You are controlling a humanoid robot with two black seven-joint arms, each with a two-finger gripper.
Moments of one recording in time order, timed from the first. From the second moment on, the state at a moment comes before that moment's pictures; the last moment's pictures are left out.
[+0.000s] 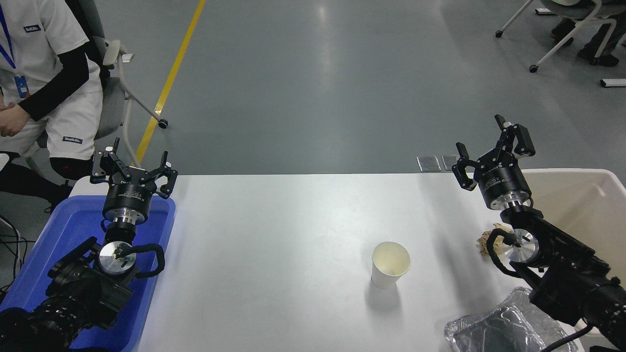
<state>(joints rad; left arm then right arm) -0.66 0.16 -0.94 -0.29 -0.24 -0.66 -0.41 0.64 -0.30 0.60 0.58 -0.03 0.30 0.58</state>
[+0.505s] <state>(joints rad) -0.66 0.16 -0.94 -0.29 -0.24 -0.66 -0.40 0.66 -0.34 0.44 0.58 -0.03 0.29 0.58</state>
